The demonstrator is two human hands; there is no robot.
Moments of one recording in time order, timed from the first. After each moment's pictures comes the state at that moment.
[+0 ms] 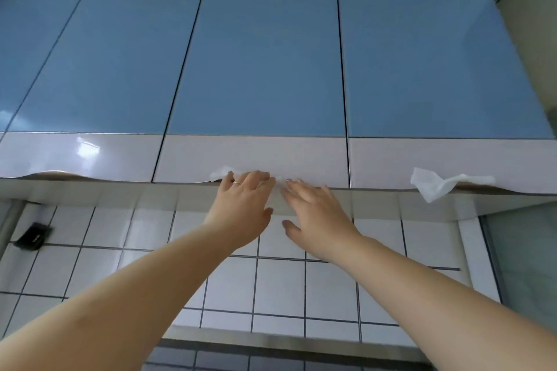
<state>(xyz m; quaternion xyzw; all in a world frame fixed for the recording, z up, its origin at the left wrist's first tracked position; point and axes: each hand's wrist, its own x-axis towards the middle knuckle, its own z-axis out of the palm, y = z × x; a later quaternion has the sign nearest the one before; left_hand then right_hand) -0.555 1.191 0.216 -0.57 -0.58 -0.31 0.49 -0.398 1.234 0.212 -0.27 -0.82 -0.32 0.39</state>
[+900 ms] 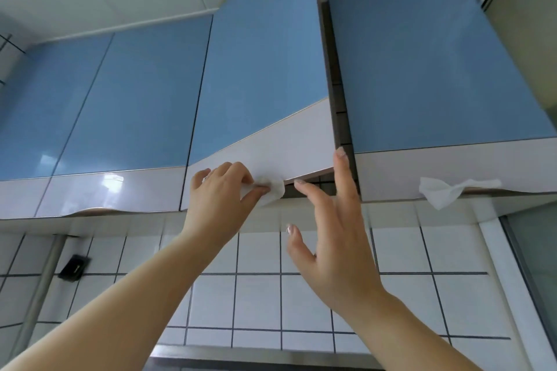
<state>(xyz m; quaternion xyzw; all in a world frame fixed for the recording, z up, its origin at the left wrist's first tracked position) -0.564 1.114 0.238 -0.51 -0.50 -0.51 0.49 -0.394 1.159 0.173 -0.04 -0.68 -0.25 0.69</state>
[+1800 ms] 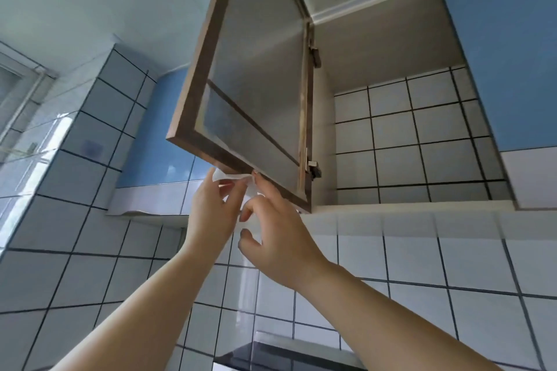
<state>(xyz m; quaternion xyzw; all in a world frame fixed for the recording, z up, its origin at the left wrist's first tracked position) -0.713 0.991 0.216 -0.46 -0.43 -0.69 0.34 -0.601 1.057 0.197 0.11 -0.83 -0.09 0.54</state>
